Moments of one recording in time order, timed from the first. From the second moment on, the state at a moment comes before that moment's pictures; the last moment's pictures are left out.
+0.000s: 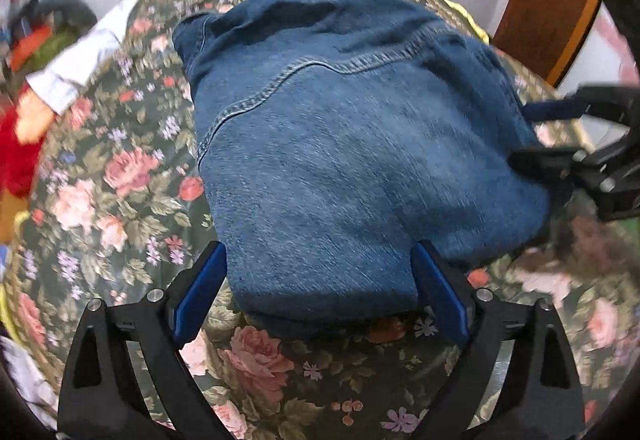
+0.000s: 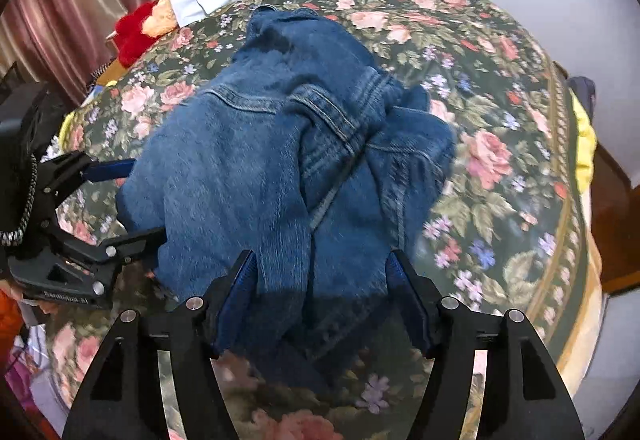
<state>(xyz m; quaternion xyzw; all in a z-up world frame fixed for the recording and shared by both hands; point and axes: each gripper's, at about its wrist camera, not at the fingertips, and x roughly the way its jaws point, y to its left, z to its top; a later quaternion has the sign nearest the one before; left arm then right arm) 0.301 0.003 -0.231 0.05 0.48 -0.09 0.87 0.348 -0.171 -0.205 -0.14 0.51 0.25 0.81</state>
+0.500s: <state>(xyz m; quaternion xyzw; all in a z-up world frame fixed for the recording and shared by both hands) 0.299 0.057 -0.160 0.06 0.42 -0.02 0.91 0.362 -0.257 -0.151 0.02 0.50 0.19 0.84</state>
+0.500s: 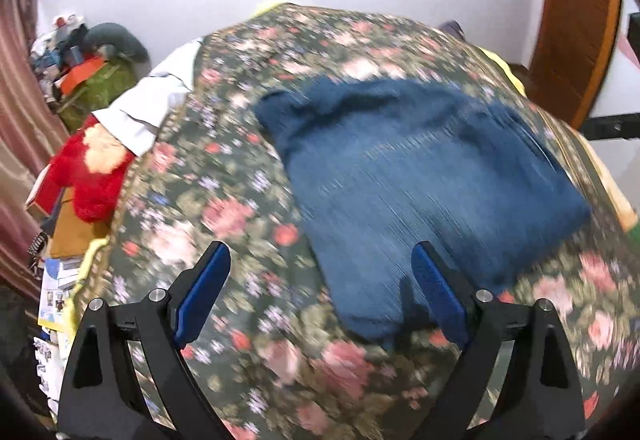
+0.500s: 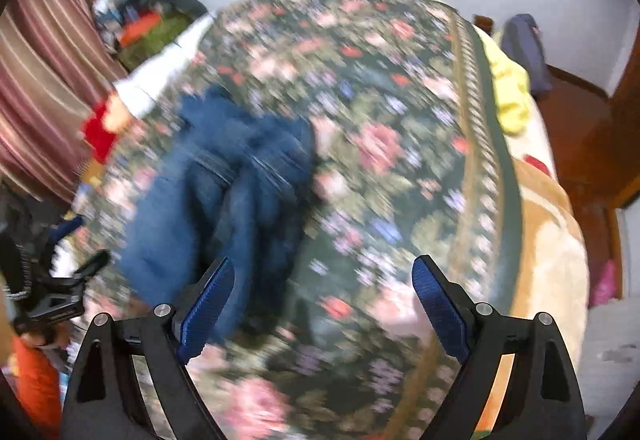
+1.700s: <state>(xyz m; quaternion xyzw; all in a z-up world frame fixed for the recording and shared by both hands) 0.368 0.115 -0.217 -0.16 0.50 -0.12 0.84 0.436 -0.214 -0.224 0.13 0.63 0.27 0.72</state>
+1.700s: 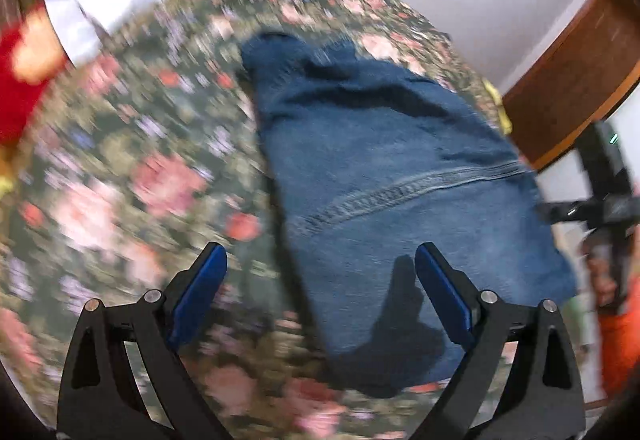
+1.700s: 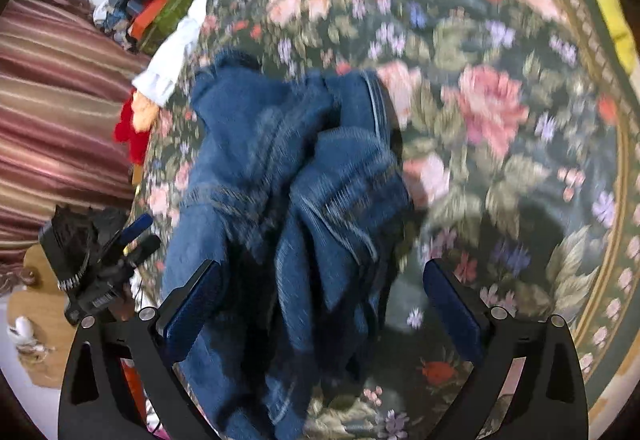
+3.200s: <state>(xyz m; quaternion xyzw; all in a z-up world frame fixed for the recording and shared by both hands) 0.338 0.157 -0.125 -0.24 0.45 -0.15 0.85 0.414 -0.125 -0.163 0.18 0.59 0.35 0.71</state>
